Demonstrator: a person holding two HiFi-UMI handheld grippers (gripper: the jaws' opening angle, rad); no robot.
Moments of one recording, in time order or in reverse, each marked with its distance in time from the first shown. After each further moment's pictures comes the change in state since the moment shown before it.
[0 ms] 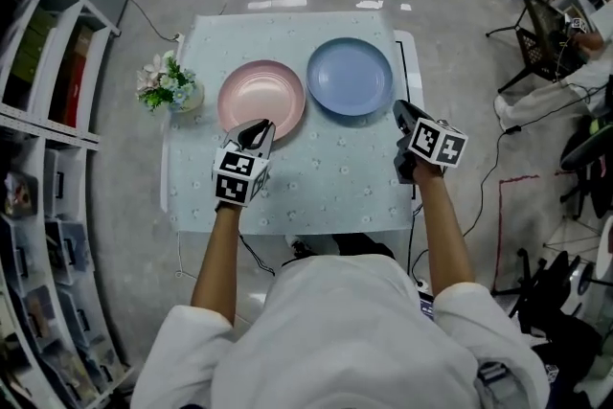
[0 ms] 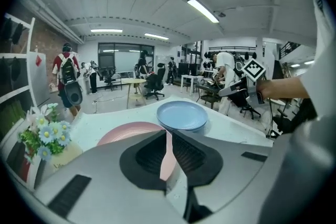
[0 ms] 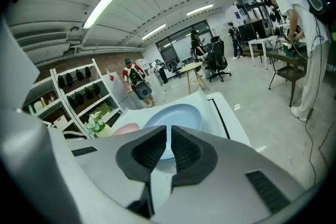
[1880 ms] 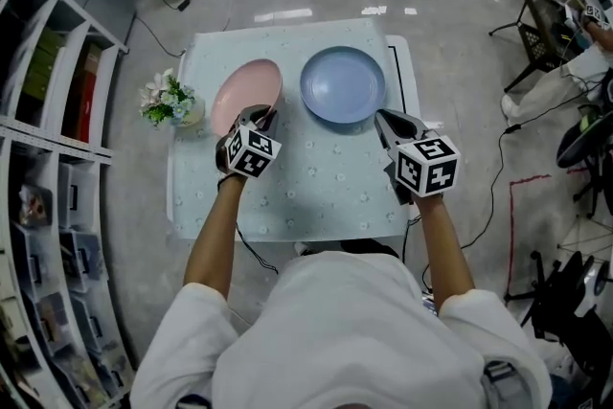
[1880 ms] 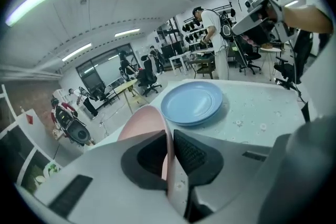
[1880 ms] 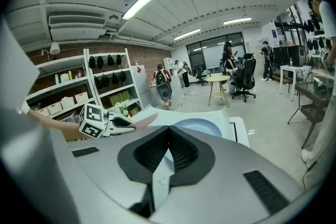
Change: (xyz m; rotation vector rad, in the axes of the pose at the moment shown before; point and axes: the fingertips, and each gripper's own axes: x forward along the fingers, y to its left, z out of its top) left arm 0.078 0.011 0.007 0.410 0.153 0.069; right arm -0.055 0.077 0.018 -0.330 0.002 0.176
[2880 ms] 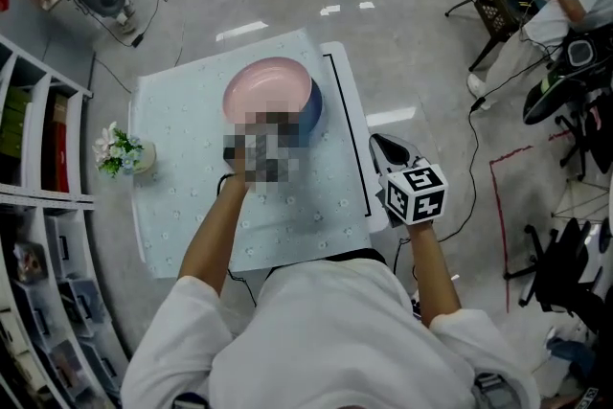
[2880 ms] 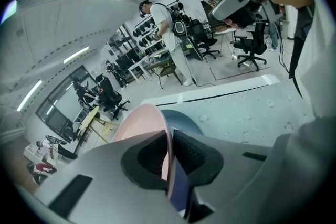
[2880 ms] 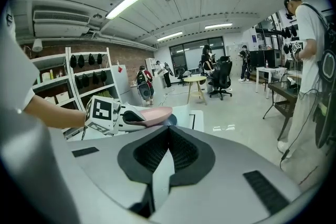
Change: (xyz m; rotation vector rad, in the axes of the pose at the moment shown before) left arm 0.112 -0.134 0.141 0.458 -0.047 -0.237; right arm -0.081 -0.117 -0.036 0.054 -0.009 -0.191
